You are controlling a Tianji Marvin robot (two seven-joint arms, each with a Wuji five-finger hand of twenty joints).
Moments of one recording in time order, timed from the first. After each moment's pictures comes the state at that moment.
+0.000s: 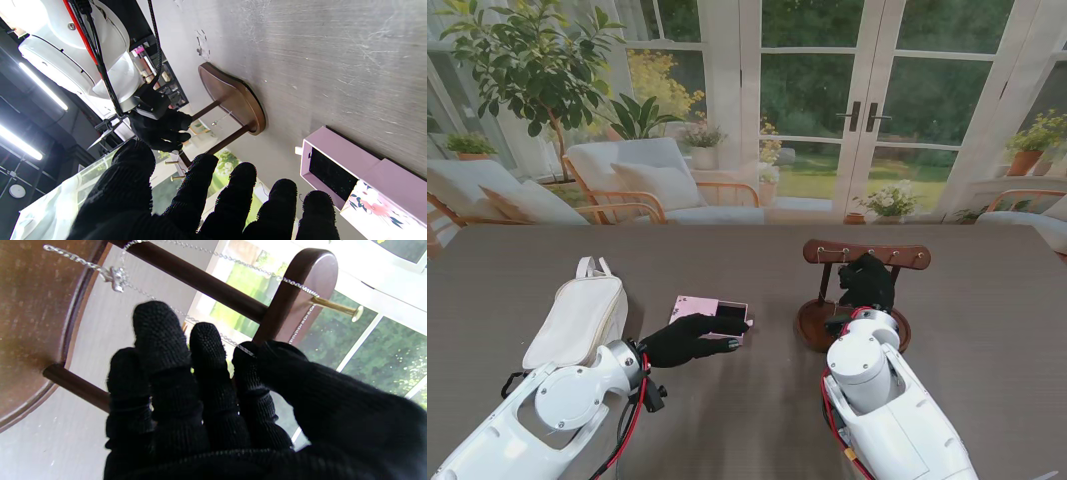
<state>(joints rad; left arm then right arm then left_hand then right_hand) 1.54 -1.06 -1.16 -1.64 0.14 -0.20 -0.34 -1.39 -1.36 1.17 -1.42 -0.11 0.29 -0.68 0.84 -0.11 0.15 -0.04 0.60 0.26 0.11 0.26 0.58 0.37 0.07 0.27 0.29 0.38 0.06 0.32 0.06 0.37 0.18 0.56 0.65 -0.59 1.14 -0.30 0.73 0.14 1.27 0.39 1.13 0.18 0.72 0.56 1.25 0.23 0.80 0.52 0.55 0.34 1.31 0.50</state>
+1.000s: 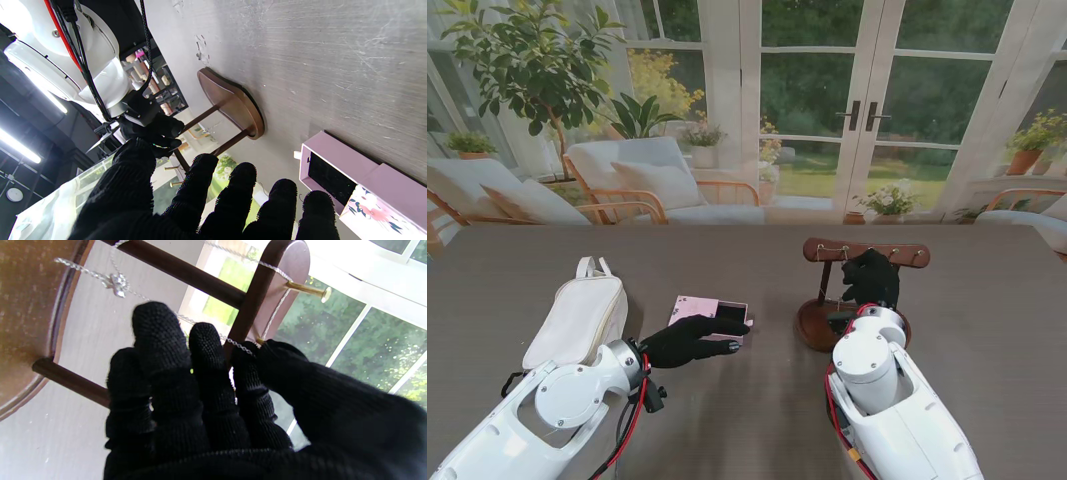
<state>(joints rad) 1.54 -1.06 -1.15 -1.63 0.13 -0.19 -0.36 -1.42 -1.35 1.19 -1.48 -0.10 0.30 -0.66 0.85 -0.11 0.14 -0.04 0.60 0.26 0.10 0.26 0.58 0.37 0.07 0.27 0.29 0.38 0.06 0.32 0.06 0.37 0.18 0.56 0.65 -0.59 1.14 -0.30 0.74 0.15 1.27 0.39 1.13 0.18 0.72 0.56 1.25 0.23 0.82 0.52 0.55 0.34 1.31 0.50</state>
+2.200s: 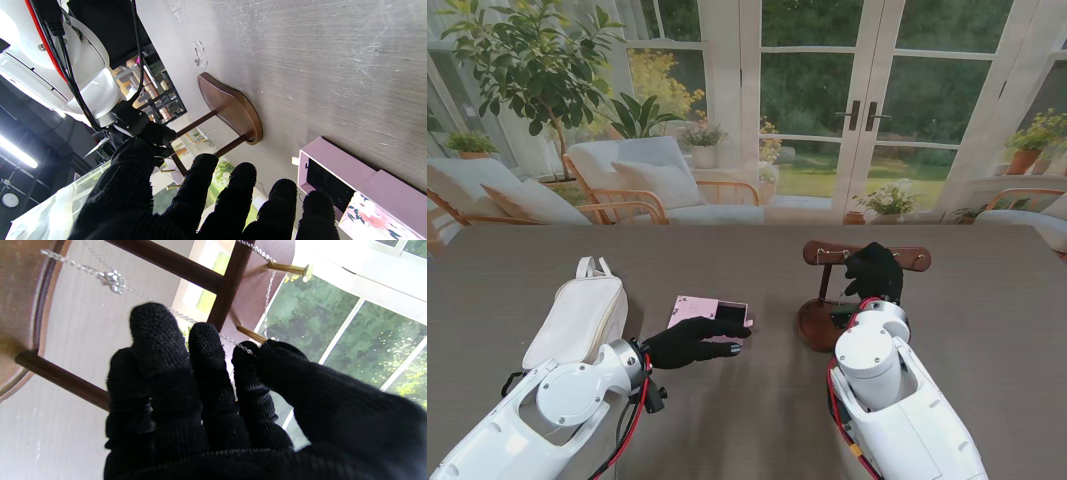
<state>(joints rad) 1.52 -1.05 -1.14 -1.62 0.13 -0.19 -0.38 -1.42 -1.35 1.21 -1.53 -0.10 0.33 -0.66 0.85 -0.11 0.13 -0.04 0.60 0.26 0.10 0.26 0.58 0.37 0.07 0.27 0.29 0.38 0.06 0.32 0.06 0.37 0.18 0.57 0.65 -0.59 1.14 -0.30 0.74 0.14 1.27 0.39 1.13 0.18 0.72 0.56 1.25 0.24 0.84 0.52 0.55 0.34 1.31 0.50</state>
